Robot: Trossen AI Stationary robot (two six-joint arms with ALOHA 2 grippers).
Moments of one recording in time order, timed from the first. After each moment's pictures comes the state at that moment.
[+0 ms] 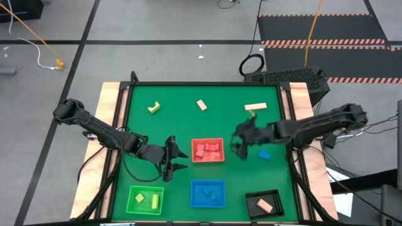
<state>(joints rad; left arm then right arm) -0.41 1.32 0.82 -0.05 -0.24 -0.37 0.15 1.18 0.75 -0.39 0.21 0.49</state>
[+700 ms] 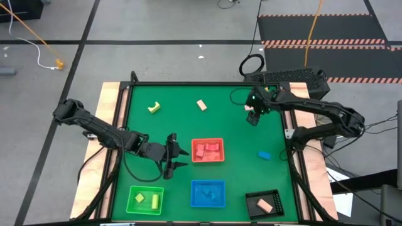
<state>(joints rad) -0.38 1.32 0.82 -0.06 -0.24 -0.25 -0.57 1.23 0.75 -0.71 0.09 -0.01</state>
